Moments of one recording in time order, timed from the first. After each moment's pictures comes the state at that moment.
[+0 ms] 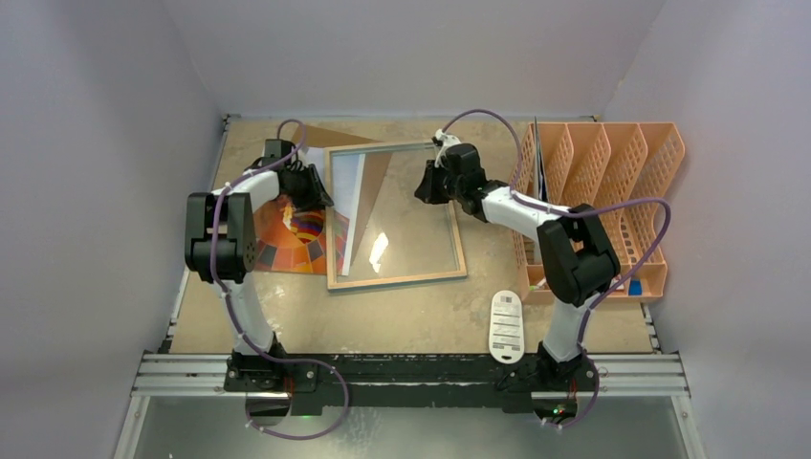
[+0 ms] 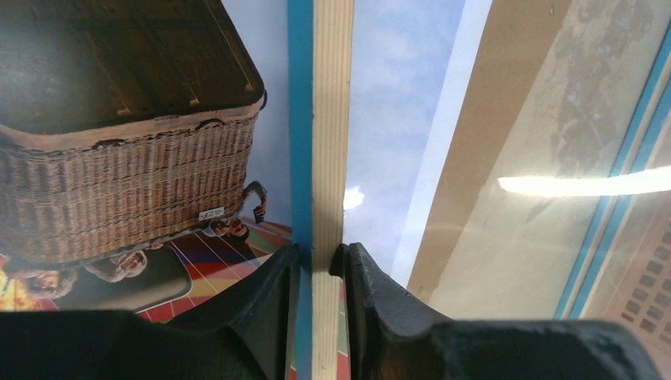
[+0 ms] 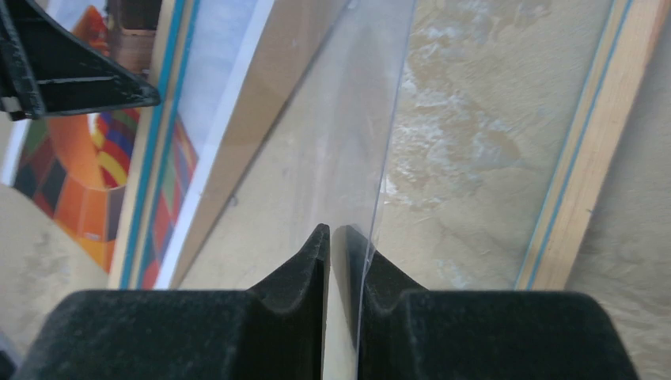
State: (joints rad) left arm -0.01 1.97 1.30 -0.35 0.38 -0.38; right arm 0.50 1.85 1.23 0.04 -0.20 0.39
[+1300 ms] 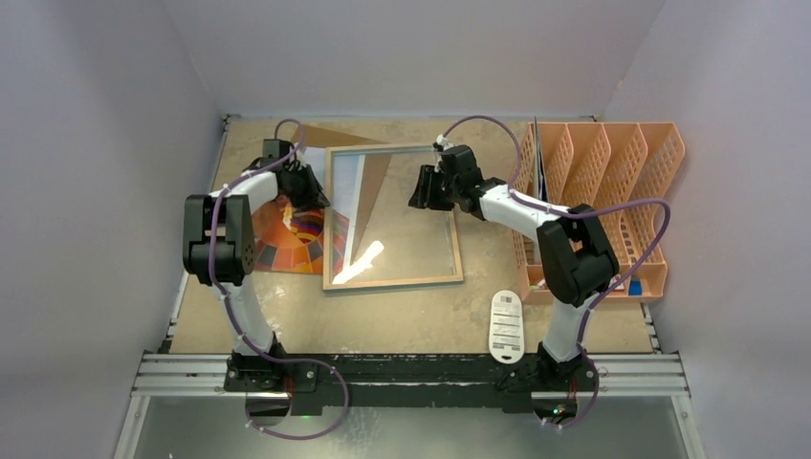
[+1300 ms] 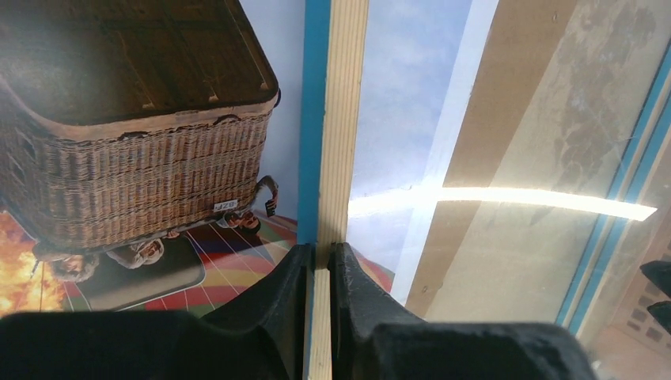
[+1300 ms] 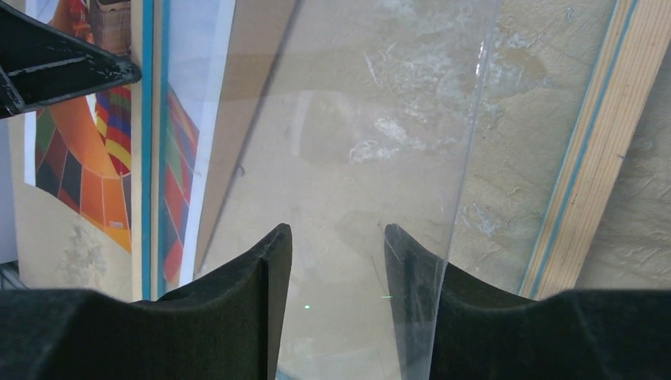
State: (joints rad) left arm 0.00 1.95 1.28 -0.34 0.37 -0.38; right arm 0.51 1.86 1.26 -0.12 -0.20 0.53
